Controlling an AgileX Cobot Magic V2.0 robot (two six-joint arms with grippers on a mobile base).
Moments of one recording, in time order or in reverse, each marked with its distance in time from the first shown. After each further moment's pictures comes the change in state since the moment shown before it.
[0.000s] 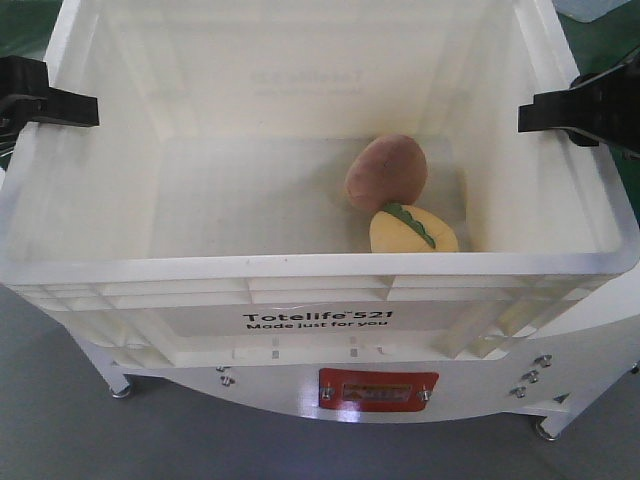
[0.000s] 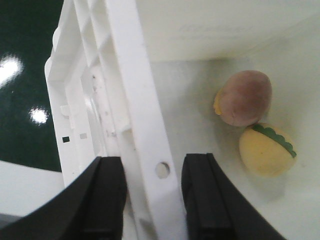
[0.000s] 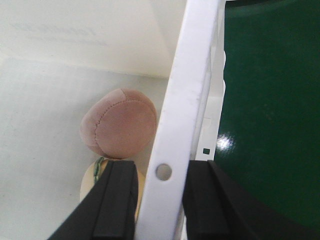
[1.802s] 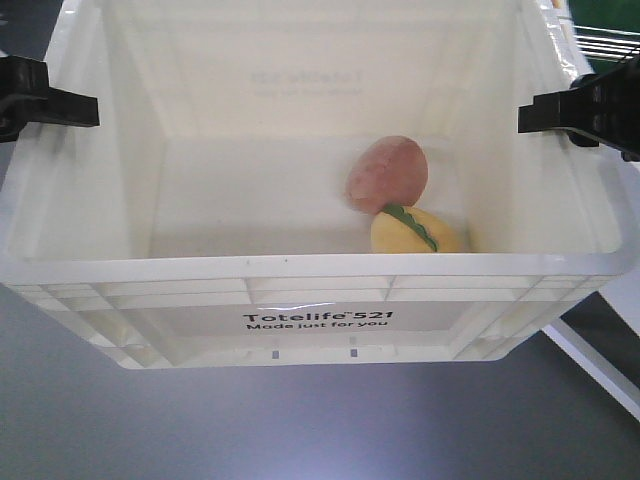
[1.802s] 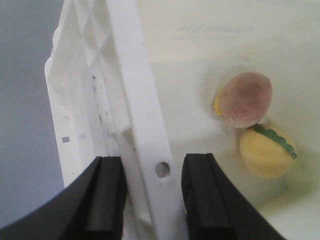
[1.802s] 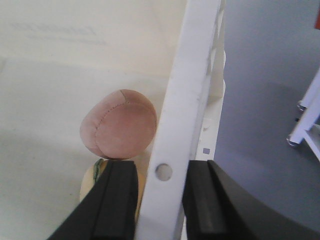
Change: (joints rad) left arm 0.000 0.000 0.000 0.000 0.001 0.000; right arm 0.000 0.000 0.000 0.000 0.002 0.000
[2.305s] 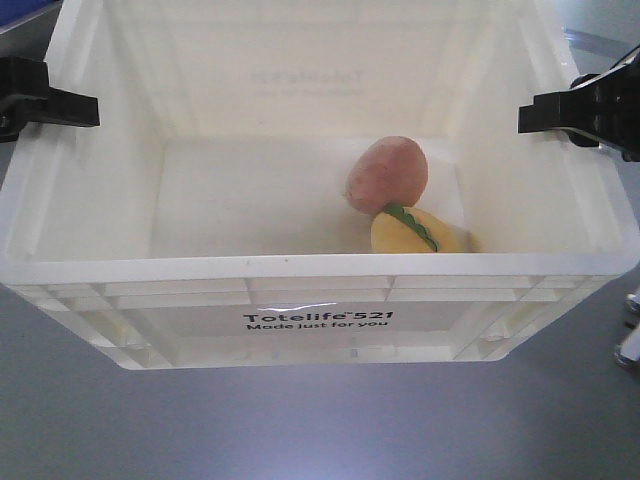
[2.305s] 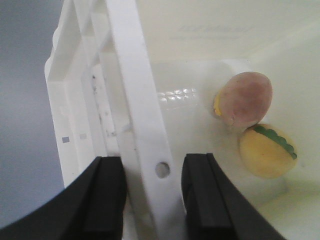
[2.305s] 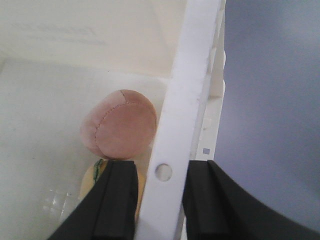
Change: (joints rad) left arm 0.000 0.000 0.000 0.000 0.000 0.000; right arm 0.000 0.000 0.000 0.000 0.000 0.000
